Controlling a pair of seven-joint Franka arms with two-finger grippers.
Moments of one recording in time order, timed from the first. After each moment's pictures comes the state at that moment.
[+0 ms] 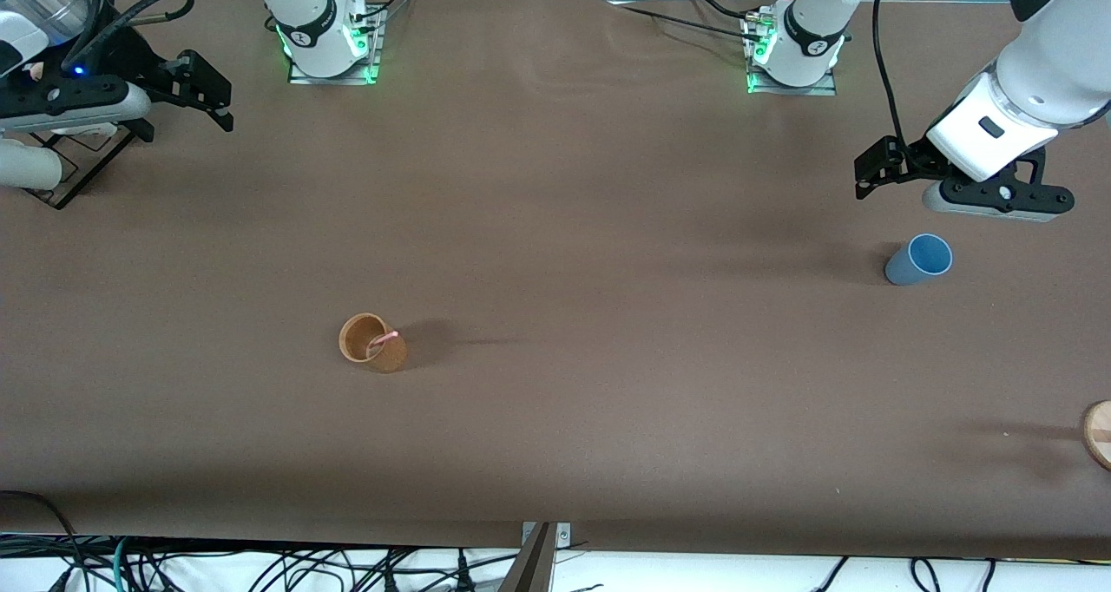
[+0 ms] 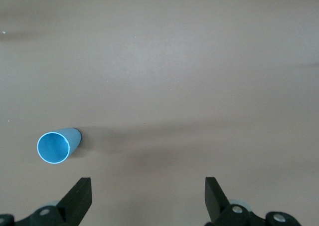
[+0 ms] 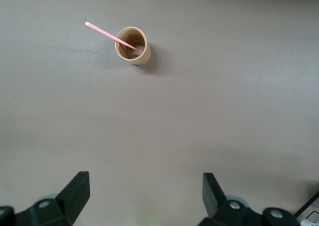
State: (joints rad) left arm -0.05 0.00 -0.11 -1.67 -0.03 1.66 -0.07; right arm -0.07 -0.13 0.25 -1.67 0.05 1.58 0.02
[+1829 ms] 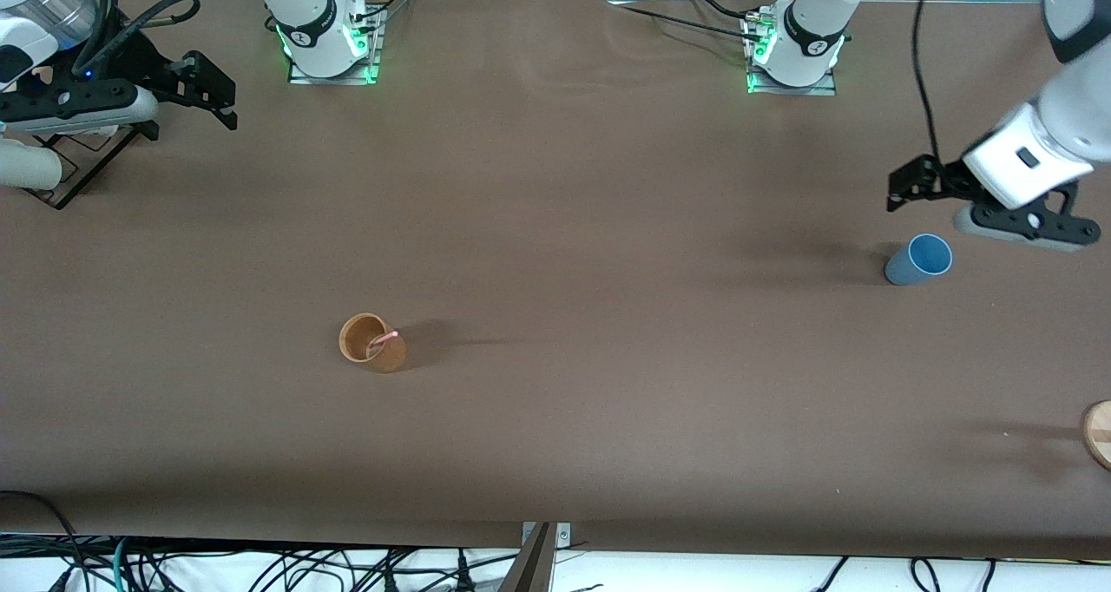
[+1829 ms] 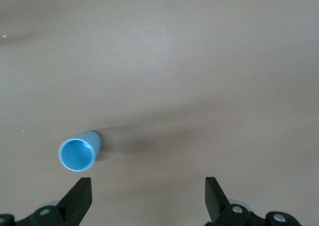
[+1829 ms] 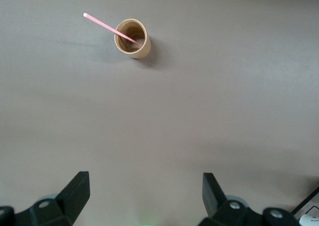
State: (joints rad) left arm 0.10 0.09 -0.08 -1.67 -0.03 1.65 0.23; right arm -0.07 -0.13 0.25 -1.68 0.05 1.57 0.02
